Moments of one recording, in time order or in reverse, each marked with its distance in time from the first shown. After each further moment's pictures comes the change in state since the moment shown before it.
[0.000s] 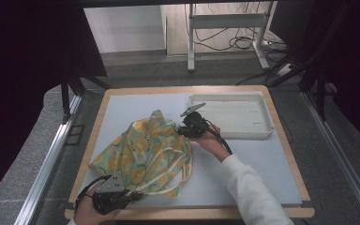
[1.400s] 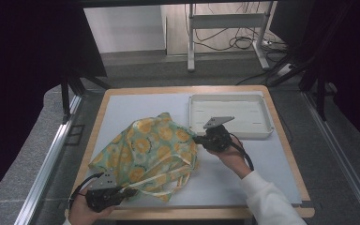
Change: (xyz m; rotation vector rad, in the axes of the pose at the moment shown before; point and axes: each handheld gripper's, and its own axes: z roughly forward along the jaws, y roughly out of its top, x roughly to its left) left arm 0.012 -0.009 -0.012 -0.022 0.056 -0.050; right arm 0.017 -0.053 -0.076 -0.121 -0.008 0.010
